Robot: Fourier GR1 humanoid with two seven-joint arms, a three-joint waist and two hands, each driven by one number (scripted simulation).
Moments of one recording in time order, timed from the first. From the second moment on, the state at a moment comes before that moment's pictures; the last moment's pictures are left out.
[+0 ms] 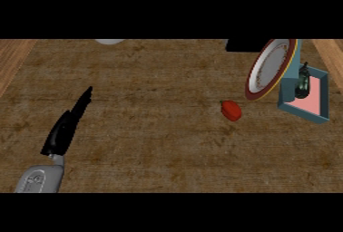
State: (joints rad) left arm -0.15 0.21 0.04 -1.37 -0.27 -0.08 -0.02; right arm -0.71 -0.63 -0.95 -0.53 0.41 -0.06 -0.44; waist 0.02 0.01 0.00
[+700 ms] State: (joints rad) left arm -0.15 0.20 0.04 -1.35 -0.29 -0.07 -0.05; right arm -0.58 -0.83 -1.03 -0.28 0.30 0.00 -0.69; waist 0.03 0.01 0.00
